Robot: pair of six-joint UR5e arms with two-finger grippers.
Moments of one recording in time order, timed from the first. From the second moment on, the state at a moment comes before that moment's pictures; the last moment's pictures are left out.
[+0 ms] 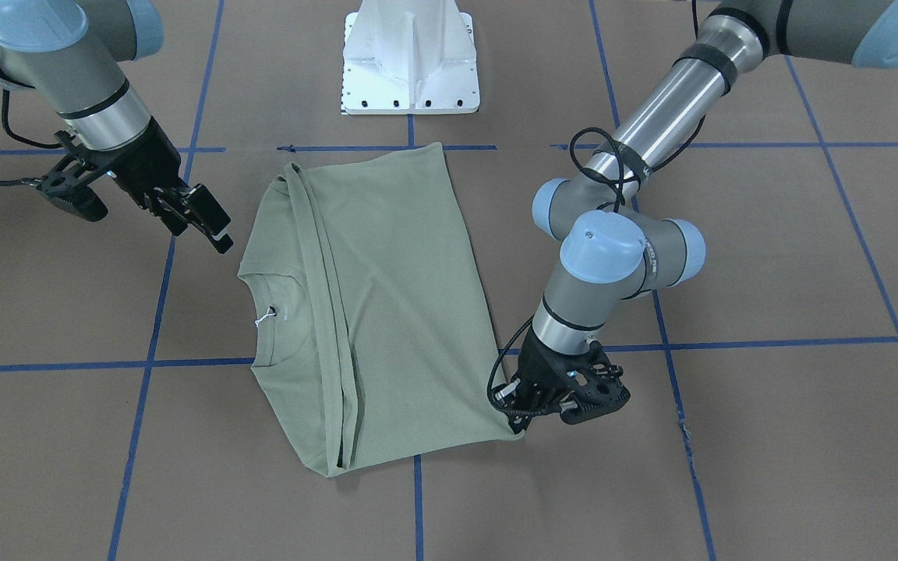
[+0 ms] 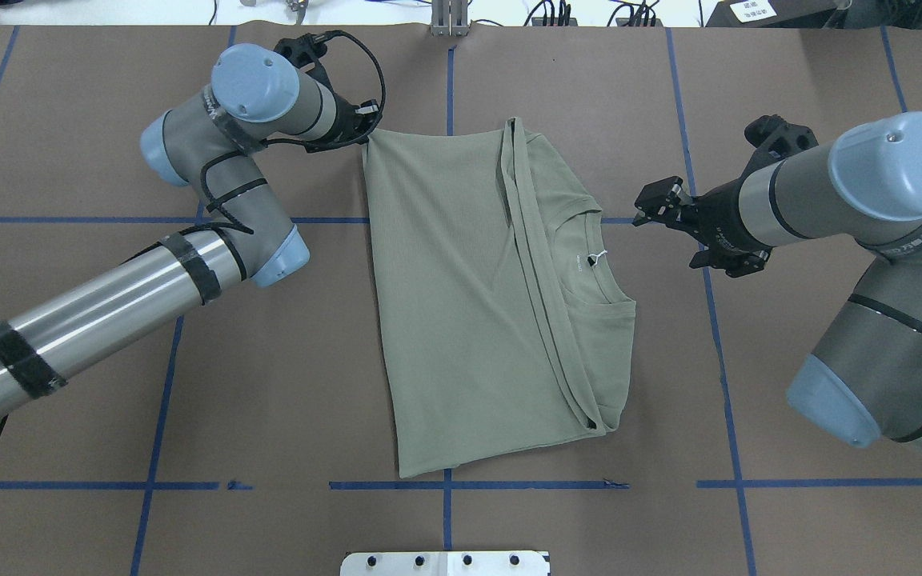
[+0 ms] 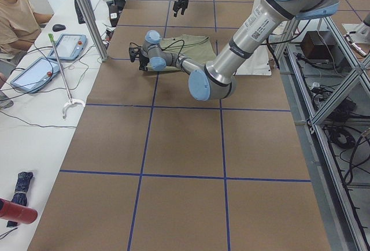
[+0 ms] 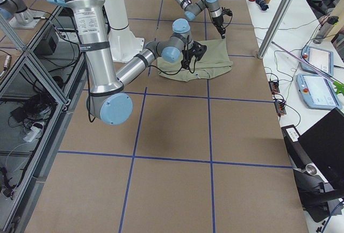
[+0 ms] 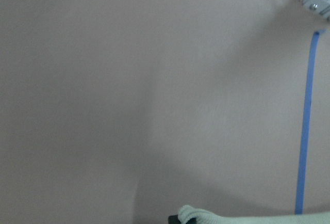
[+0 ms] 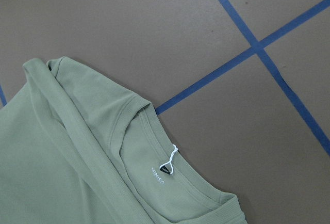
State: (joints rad) left arm -0.78 -2.49 -0.88 -2.43 -1.78 -1.47; right arm 0.75 -1.34 1.97 -1.24 1.93 1.68
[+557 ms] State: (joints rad) left arm -0.80 -2.58 -0.67 -2.59 -1.76 -1.45; right arm 0.74 -1.33 1.97 -1.23 1.93 1.69
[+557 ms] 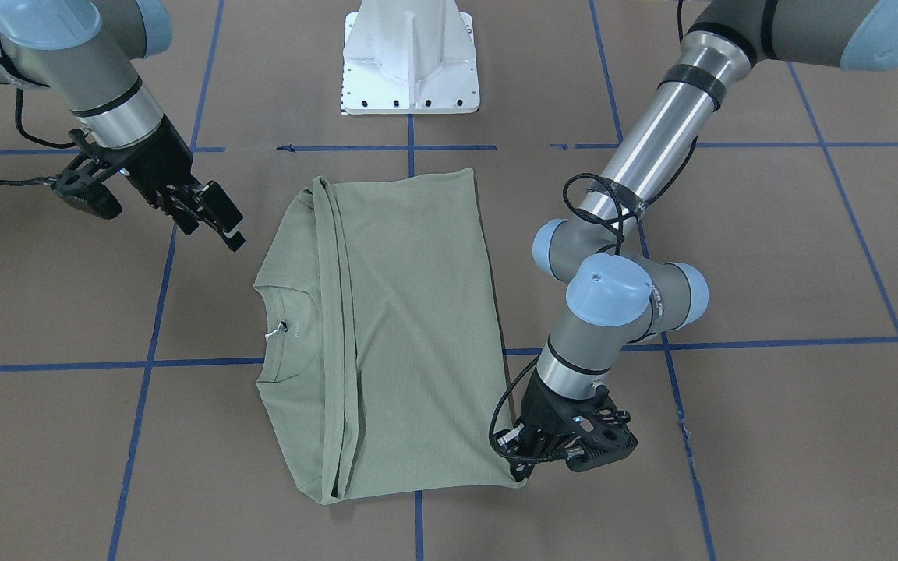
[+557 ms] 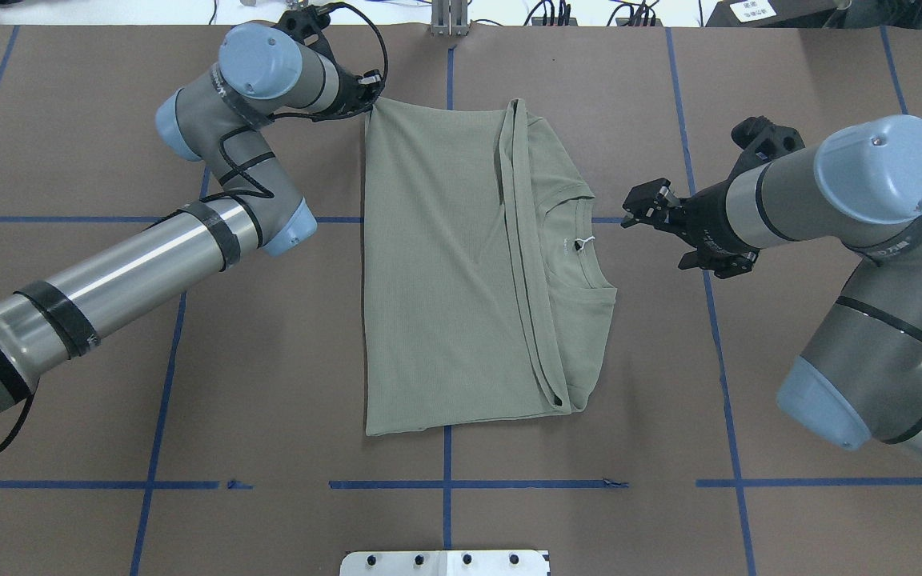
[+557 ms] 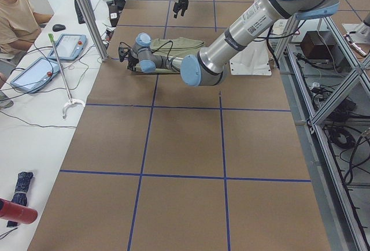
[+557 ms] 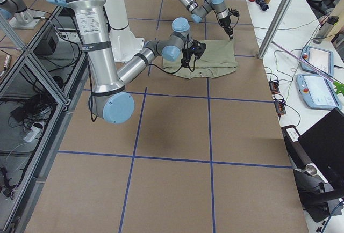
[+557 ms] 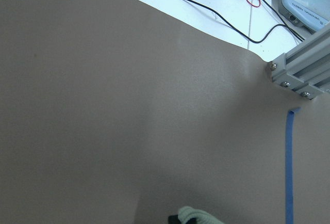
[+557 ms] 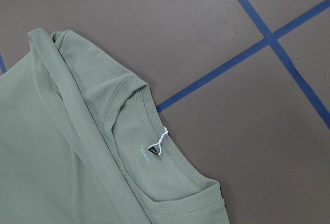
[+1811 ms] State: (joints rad) left arm -0.82 -2.41 -1.04 -2.49 -1.92 -1.43; right arm 0.46 -1.17 1.94 -1.53 1.86 1.47
